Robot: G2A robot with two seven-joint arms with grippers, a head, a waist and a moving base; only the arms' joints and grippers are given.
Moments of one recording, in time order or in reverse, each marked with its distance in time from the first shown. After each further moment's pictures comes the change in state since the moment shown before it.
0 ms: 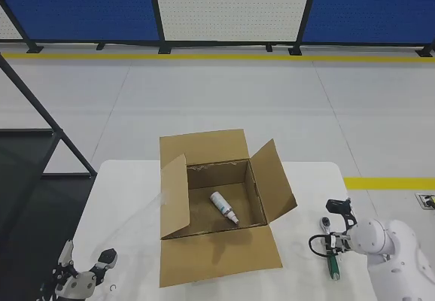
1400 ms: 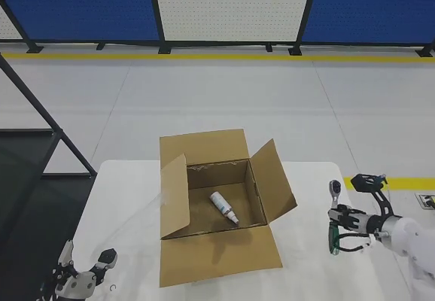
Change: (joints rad) left arm 0.000 0.000 0.000 0.000 0.000 0.000 0.000; right arm -0.185 0.058 0.199 -0.559 0.382 -0.059 -0.054
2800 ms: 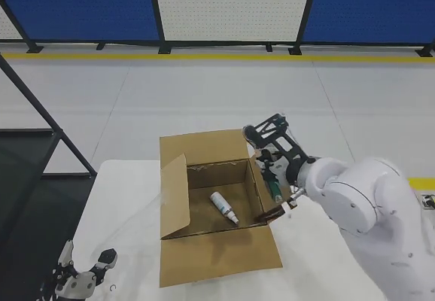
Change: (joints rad) left arm 0.000 0.000 0.000 0.000 0.000 0.000 0.000; right arm 0.629 -0.048 -0.690 0.084 -0.180 0.054 -0.014
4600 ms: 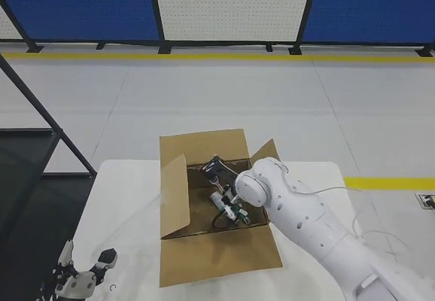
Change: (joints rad) left arm 0.000 0.000 0.000 0.000 0.000 0.000 0.000; right arm 0.291 -0.284 -0.555 0.924 0.162 -0.124 -0.226
